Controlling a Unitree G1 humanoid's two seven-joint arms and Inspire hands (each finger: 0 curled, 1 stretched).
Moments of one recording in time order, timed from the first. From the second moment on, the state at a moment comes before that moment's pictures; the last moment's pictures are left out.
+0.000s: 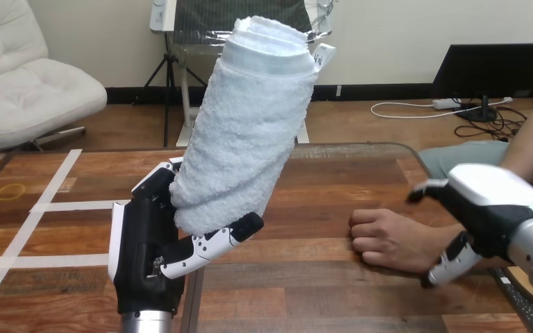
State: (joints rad) left arm 0.17 -0.05 -0.09 0.13 -0.11 -0.65 -0.02; right arm -0.07 -0.65 0.09 -0.36 -0.89 0.33 0.72
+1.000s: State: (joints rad) left arm 0.17 -0.05 -0.07 0.12 -0.11 -0.65 -0.03; right arm -0.22 -0.71 0.20 -0.15 -0.99 0.31 0.85
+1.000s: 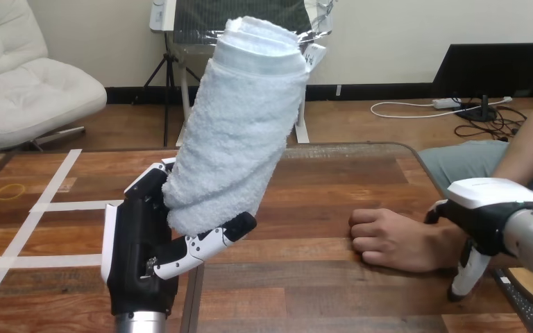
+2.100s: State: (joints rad) left arm 0.18 -0.05 -0.06 0.11 -0.11 -0.65 -0.02; right arm -0.25 -0.72 0.20 -0.07 -1.03 0.32 0.83
